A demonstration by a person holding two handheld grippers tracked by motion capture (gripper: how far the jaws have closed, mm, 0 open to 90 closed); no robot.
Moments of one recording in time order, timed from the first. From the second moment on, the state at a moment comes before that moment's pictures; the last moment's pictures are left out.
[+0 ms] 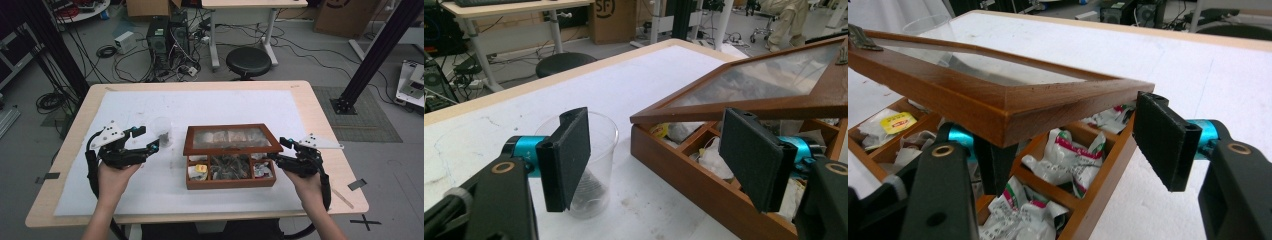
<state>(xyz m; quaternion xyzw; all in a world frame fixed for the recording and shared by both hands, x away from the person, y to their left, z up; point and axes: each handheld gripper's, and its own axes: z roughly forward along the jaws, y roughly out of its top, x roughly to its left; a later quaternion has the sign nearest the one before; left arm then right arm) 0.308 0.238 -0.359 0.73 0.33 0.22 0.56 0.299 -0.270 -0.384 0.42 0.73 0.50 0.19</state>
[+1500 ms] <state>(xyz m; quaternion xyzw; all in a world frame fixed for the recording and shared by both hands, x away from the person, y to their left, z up) 0.309 0.232 -0.365 0.74 0.33 0.21 0.55 0.266 -0.272 -0.421 0.39 0.77 0.48 0.15</state>
